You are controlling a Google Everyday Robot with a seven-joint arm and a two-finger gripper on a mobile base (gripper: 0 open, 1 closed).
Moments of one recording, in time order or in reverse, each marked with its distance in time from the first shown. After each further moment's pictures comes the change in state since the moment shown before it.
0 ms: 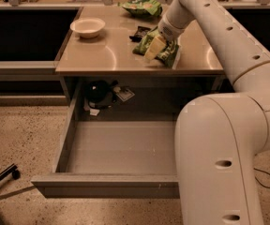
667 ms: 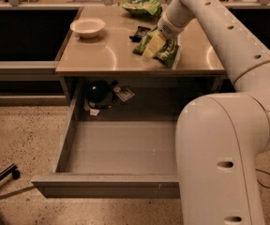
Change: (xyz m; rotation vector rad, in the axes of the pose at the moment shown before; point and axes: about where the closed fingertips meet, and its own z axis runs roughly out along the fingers) arm -0.006 -0.001 -0.005 0.011 -0.018 0.011
